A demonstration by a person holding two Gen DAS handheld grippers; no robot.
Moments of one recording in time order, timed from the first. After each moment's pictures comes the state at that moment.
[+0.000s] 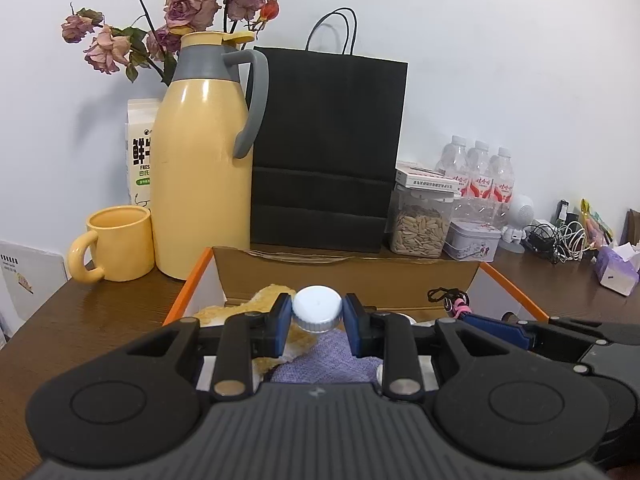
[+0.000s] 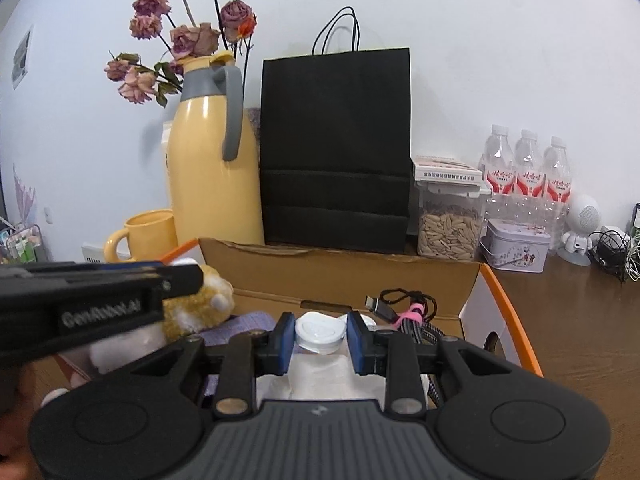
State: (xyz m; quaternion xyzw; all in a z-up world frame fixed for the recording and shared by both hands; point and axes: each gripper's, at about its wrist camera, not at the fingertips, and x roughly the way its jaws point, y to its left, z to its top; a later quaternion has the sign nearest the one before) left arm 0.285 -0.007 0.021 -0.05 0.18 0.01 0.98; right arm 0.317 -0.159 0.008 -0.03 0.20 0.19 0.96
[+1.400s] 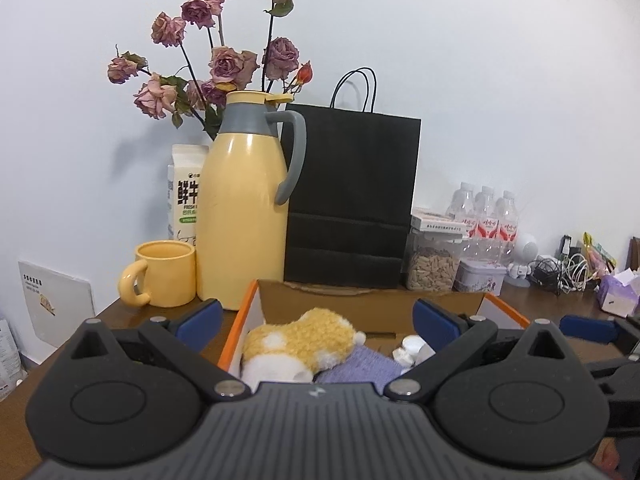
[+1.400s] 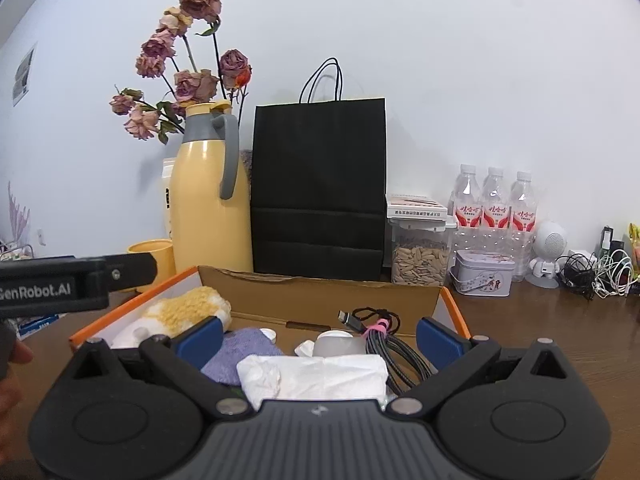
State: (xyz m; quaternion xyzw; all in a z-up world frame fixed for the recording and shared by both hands) left arm 0.223 0.013 0.032 -0.05 0.12 0.04 0.99; right arm 0.261 -0.183 0.023 -0.02 0.14 0.16 0.98
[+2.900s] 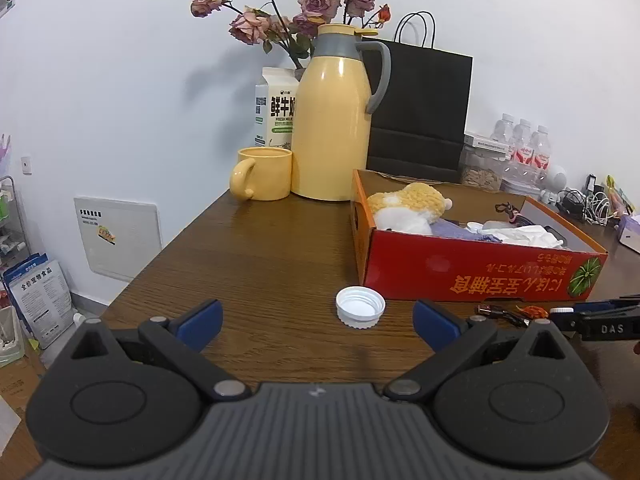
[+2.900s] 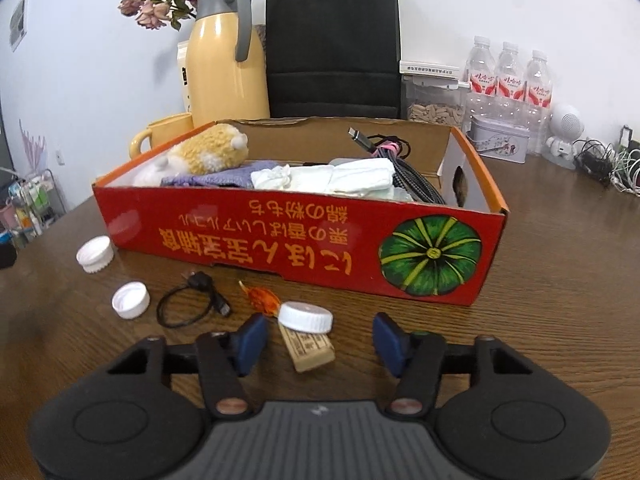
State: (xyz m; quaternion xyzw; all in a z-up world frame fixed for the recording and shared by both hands) left arm 0.110 0.088 -0.006 -0.05 0.22 0.08 0.97; right arm 0.230 -0.205 -0.038 -0.03 0.31 0.20 0.93
